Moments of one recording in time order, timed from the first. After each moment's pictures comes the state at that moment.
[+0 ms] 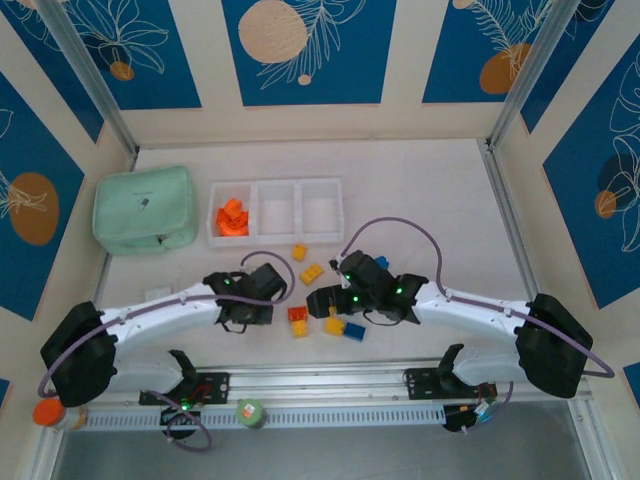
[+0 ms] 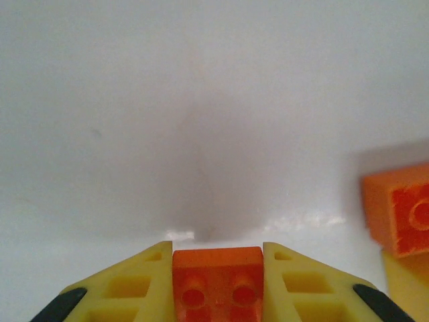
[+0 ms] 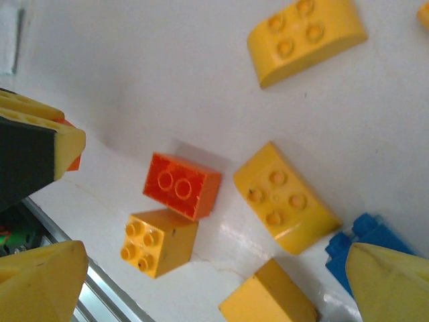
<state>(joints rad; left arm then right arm) -0.88 1.24 0.73 -0.80 -0.21 -0.80 0.93 1.24 0.67 -0.28 -0.13 0.67</state>
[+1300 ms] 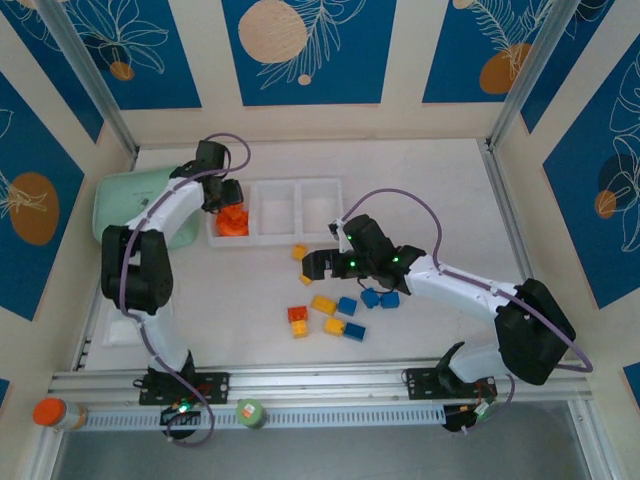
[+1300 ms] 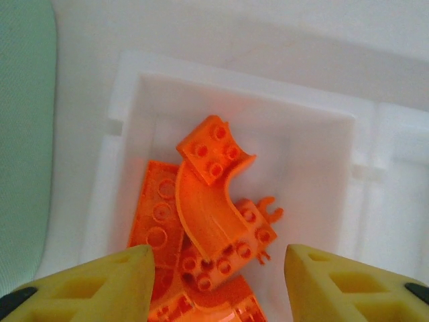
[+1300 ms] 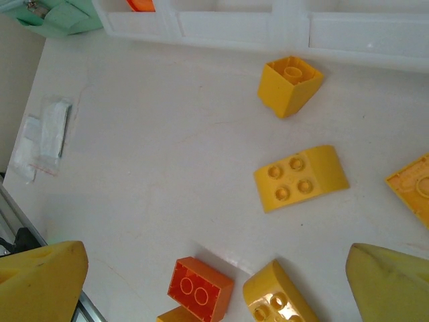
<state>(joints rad) -0.18 1.82 1.45 -0.65 -0.05 -0.40 0.75 1.36 0.83 -0.22 -0.24 0.60</state>
